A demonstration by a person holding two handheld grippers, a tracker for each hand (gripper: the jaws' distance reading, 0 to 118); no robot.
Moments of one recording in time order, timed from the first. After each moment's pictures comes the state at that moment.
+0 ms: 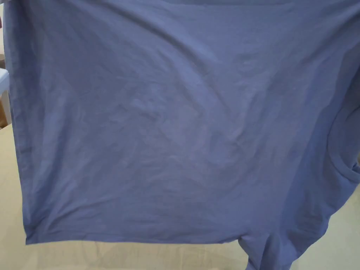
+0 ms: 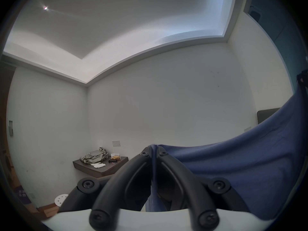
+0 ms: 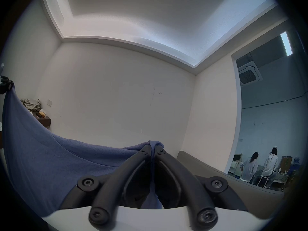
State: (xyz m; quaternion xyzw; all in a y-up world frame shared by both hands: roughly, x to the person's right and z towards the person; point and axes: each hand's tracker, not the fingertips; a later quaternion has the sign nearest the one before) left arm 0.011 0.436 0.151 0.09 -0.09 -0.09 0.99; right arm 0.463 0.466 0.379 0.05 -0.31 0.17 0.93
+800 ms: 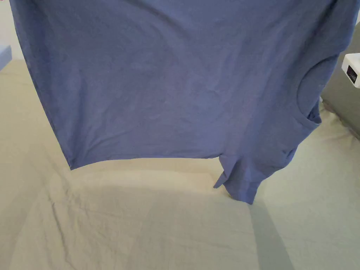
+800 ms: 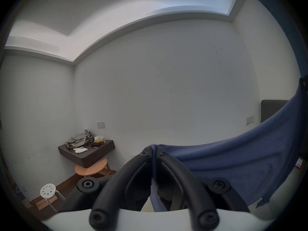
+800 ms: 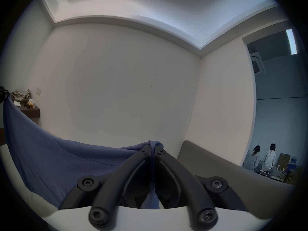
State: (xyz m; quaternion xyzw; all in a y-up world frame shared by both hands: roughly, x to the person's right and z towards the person) left arm 0.107 0.358 -0.055 -0.01 -0.11 -0.08 0.99; right arm 0.576 0.400 0.181 -0.02 -0.34 0.15 0.93
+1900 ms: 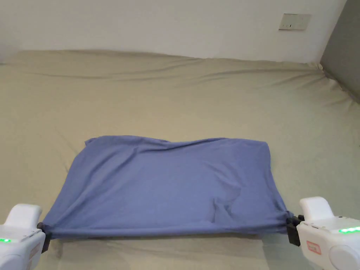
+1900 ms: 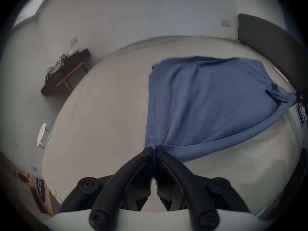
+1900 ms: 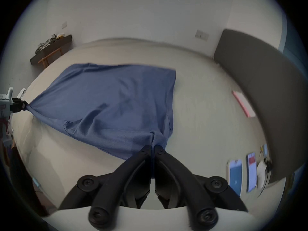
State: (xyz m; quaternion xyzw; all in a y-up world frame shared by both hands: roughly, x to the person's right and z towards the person) left arm -0.002 -0.027 0.213 -0.41 -0.16 -0.19 0.88; right arm 0.495 -0.014 0.447 -0.45 -0.18 -0.02 0.88
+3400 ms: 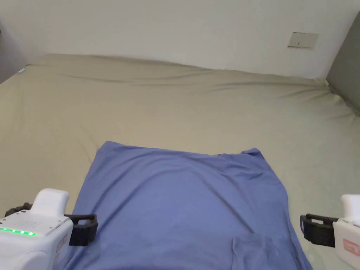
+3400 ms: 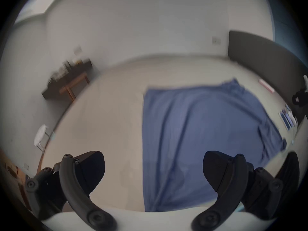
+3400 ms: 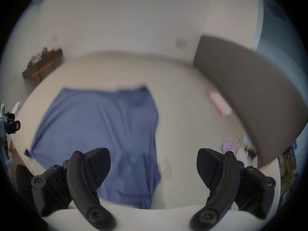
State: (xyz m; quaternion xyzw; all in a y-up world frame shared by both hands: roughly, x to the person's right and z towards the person) left arm -0.017 0.040 0.282 -0.30 -0.19 -0.14 0.93; right arm 0.445 0.092 0.503 -0.34 -0.26 0.00 0.90
